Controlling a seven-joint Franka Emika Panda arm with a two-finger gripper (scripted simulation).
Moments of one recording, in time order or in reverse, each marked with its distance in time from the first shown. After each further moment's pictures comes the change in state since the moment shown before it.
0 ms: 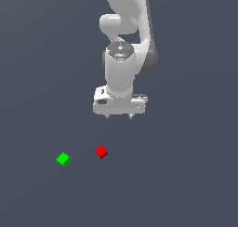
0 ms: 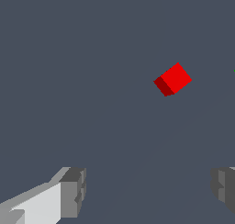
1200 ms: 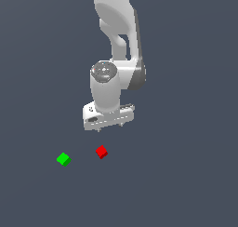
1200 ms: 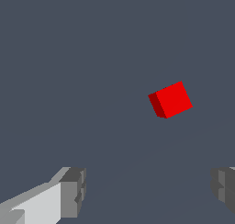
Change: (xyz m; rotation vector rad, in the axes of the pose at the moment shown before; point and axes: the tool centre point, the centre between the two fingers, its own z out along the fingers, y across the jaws) arm 0.028 0.040 0.041 0.008 -0.008 -0.248
